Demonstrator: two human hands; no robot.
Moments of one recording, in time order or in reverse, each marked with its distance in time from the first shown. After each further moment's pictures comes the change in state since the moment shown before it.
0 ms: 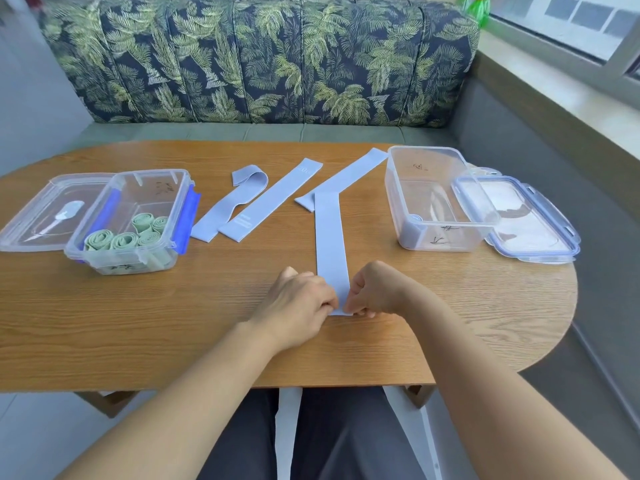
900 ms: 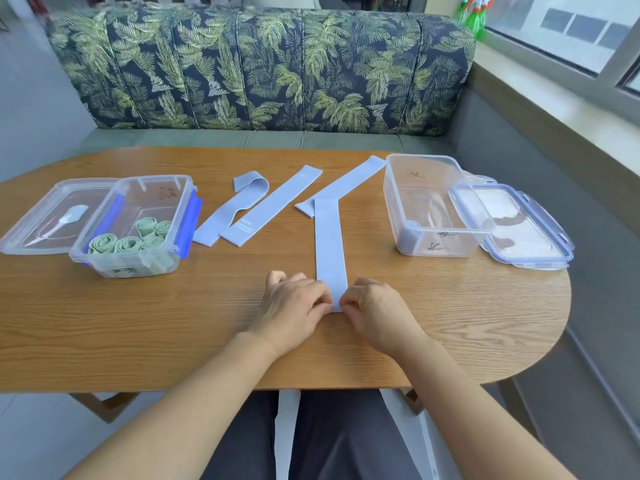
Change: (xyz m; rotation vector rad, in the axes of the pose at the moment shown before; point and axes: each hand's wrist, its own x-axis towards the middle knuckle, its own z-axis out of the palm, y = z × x) left_hand -0.004 -0.004 0.012 -0.028 0.207 -0.070; right_hand -0.014 0.021 0.038 -0.253 0.480 -0.441
